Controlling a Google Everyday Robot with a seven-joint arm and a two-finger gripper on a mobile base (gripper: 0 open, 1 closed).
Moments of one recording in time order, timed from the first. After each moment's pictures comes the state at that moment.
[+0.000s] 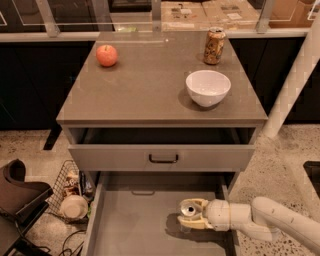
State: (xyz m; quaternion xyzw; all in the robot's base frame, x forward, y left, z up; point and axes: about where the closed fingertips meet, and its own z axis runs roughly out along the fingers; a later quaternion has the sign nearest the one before) arm 0.448 -0.087 0.489 -0.47 0.61 0.42 0.48
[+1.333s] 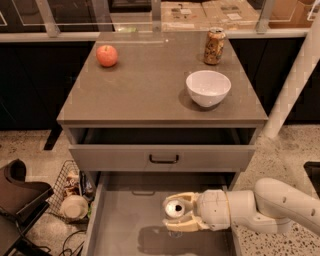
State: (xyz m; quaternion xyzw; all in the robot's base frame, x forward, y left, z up) arm 0.379 -0.031 0.651 -0.53 0.57 0.43 0.45
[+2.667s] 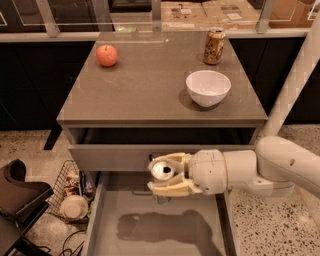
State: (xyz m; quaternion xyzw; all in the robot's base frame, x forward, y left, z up) arm 0.404 0.001 0.789 -0.54 0.53 0.43 0.48
